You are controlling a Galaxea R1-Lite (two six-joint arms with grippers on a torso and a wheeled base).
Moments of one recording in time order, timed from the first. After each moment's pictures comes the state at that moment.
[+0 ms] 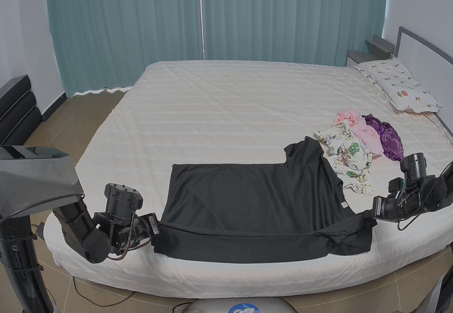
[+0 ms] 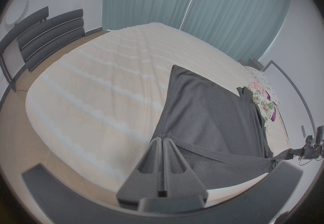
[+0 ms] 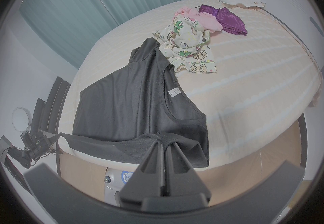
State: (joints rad) left arm -0.33 2.16 -0.53 -0.89 0.16 -0.57; right arm -0.06 1.89 -0.62 -0.34 0.20 0.23
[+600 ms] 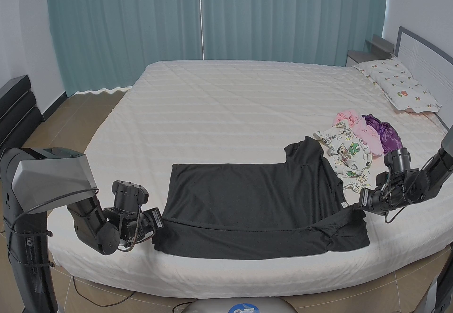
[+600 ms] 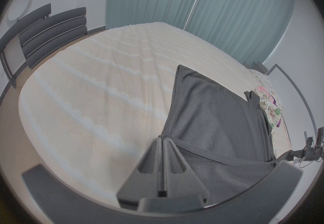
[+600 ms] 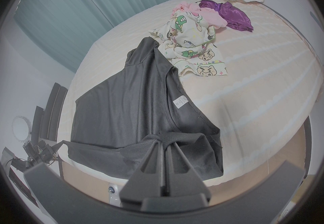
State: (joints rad) left arm -0.29 2.28 -0.65 -0.89 0.16 -0.58; right arm -0.02 2.04 -0.77 -0.34 0.17 0.32
